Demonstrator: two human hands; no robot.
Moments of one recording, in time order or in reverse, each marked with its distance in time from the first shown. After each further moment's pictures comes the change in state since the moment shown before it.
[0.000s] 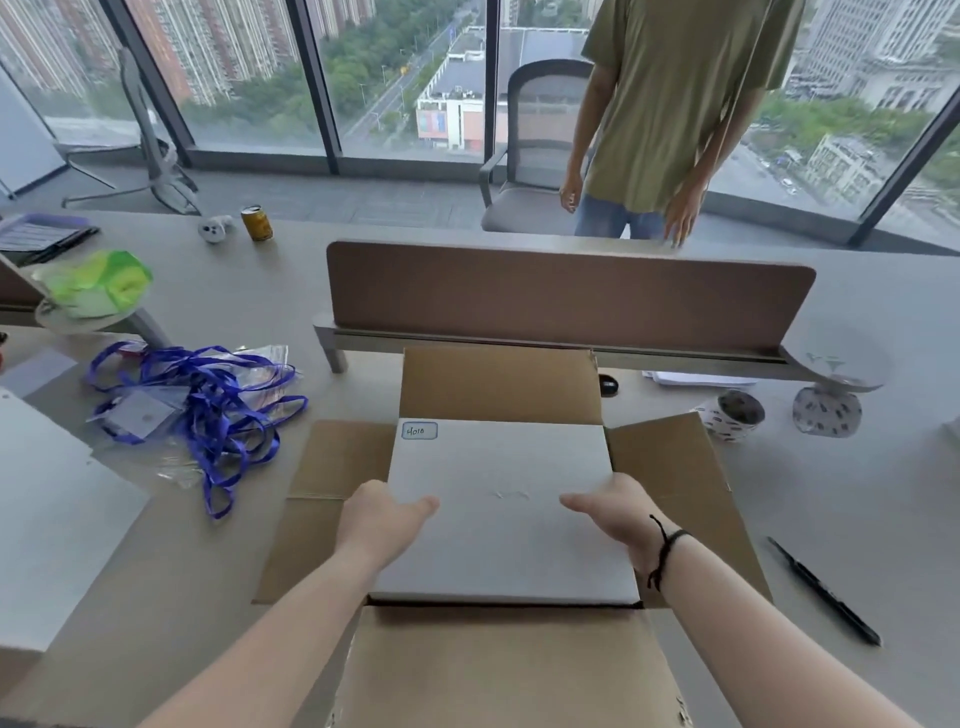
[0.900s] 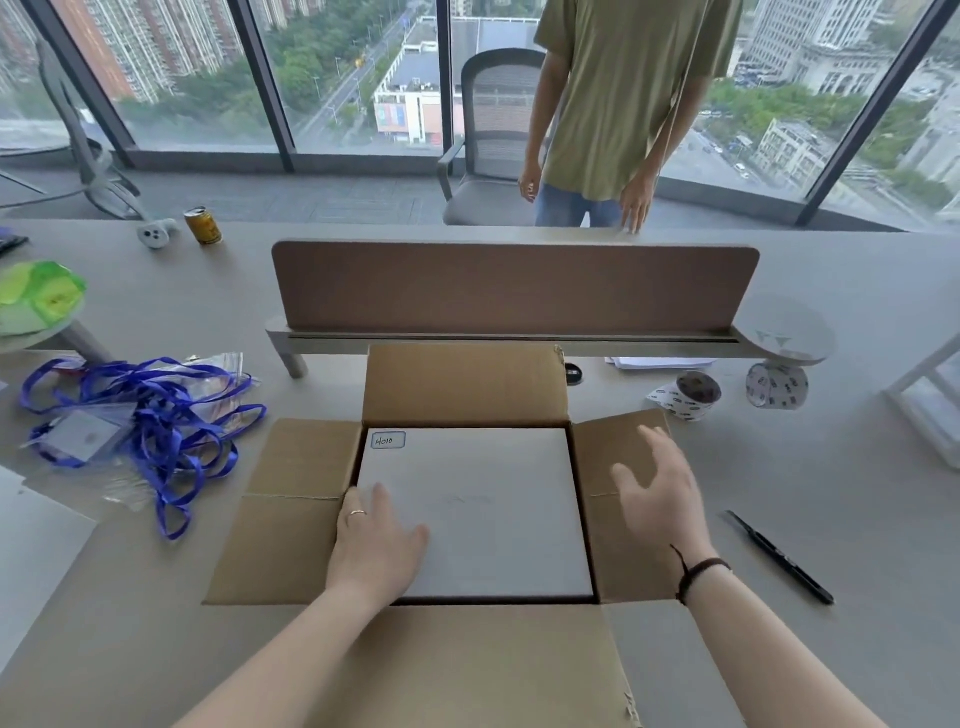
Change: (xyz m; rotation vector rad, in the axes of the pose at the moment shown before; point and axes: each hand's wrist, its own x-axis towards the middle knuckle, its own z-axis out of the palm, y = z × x) left_hand -0.007 -0.015 0.047 0.428 -0.034 0.209; right_hand -0.013 0.035 -0.054 -0.219 0.486 -0.318
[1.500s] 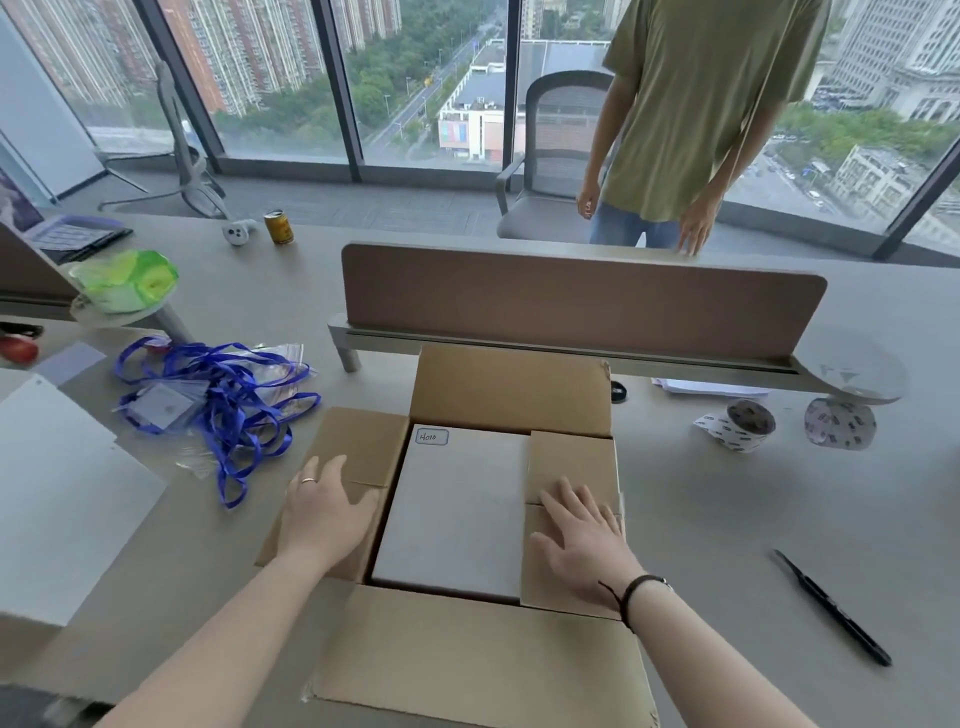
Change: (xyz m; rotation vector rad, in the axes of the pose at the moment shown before) left_hand 0.010 -0.059 -0.064 -0.066 0.200 -0.143; right_hand -0.029 -0.016 0.078 -0.562 -0.620 -0.292
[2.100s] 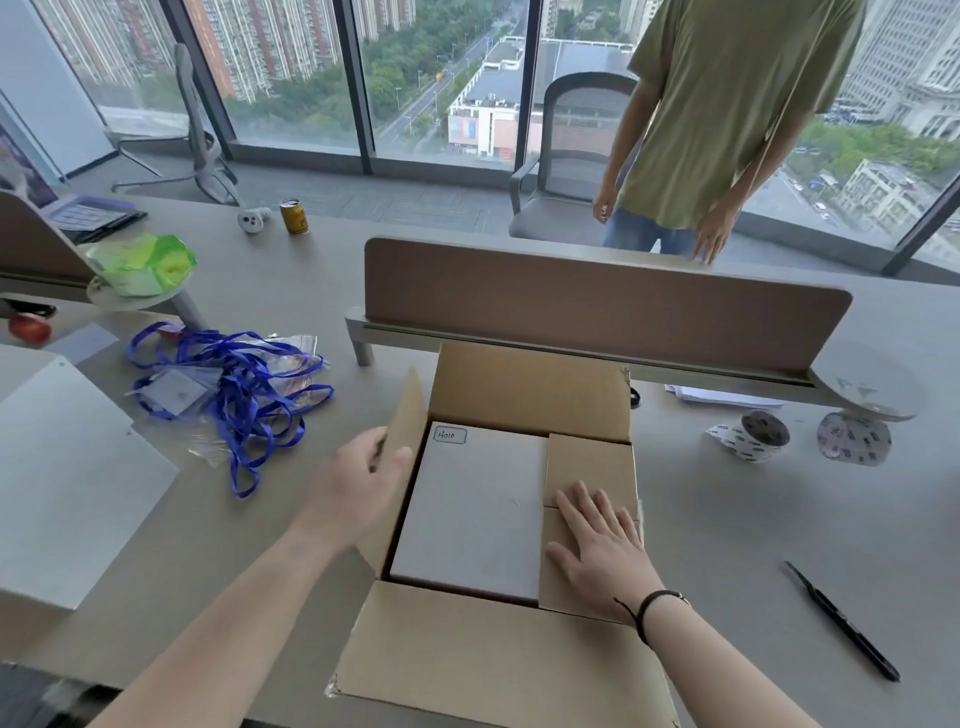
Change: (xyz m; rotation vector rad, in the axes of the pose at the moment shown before) left_hand -0.033 0.038 -0.058 -0.355 -0.091 0.216; right_hand 0.007 0.005 0.013 -0.135 0.018 0.015
